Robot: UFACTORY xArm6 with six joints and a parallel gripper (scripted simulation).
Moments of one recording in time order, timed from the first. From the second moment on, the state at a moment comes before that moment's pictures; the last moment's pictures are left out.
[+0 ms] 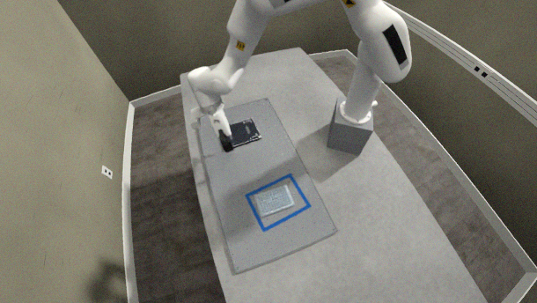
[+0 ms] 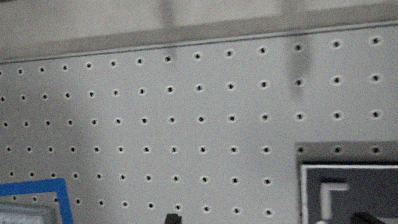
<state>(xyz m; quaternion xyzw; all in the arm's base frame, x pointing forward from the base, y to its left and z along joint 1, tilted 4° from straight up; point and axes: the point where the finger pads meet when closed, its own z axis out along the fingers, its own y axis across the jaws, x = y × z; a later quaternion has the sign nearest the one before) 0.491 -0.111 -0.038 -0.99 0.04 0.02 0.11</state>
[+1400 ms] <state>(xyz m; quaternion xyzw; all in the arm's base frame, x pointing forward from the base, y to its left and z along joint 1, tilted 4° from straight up) 0.452 0.056 -0.043 -1.00 0.04 0.01 0.00</state>
